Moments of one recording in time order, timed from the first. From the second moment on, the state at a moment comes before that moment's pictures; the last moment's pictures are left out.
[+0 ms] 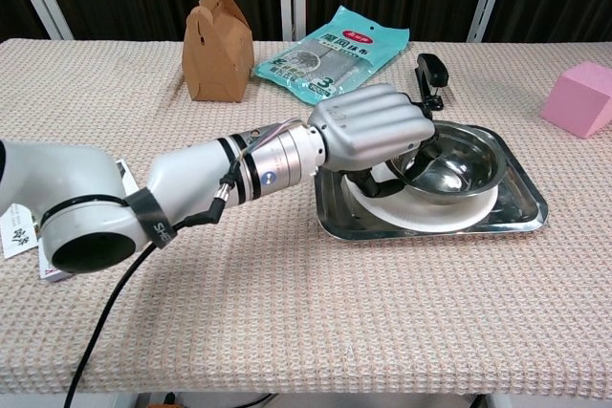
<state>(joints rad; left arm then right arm) -1.16 -2.16 -0.09 -0.60 1.71 0.99 -0.05 0.00 -1.07 0.19 -1.41 -1.34 1.55 0.20</state>
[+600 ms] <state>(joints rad) -1.16 -2.15 -0.04 -0.57 1.72 1.05 -0.07 0.01 -1.07 0.19 -1.43 -1.33 1.54 0.18</state>
